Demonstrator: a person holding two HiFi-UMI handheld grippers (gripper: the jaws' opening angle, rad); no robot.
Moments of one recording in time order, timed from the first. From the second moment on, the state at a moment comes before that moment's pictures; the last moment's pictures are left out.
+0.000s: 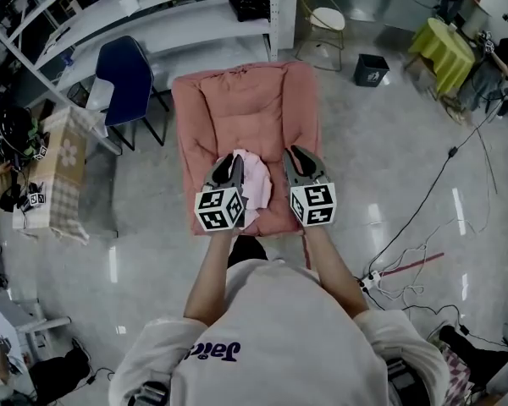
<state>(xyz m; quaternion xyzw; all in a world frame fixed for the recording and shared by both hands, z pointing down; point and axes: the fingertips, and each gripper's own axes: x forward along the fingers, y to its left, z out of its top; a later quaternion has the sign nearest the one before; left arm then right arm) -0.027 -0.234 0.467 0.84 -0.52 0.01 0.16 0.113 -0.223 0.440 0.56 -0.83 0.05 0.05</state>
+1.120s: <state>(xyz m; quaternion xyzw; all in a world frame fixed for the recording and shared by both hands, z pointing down) 0.004 -0.234 0.400 0.87 -0.49 -0.02 0.05 0.133 -0.226 0.387 0.60 -0.80 -0.01 0.01</state>
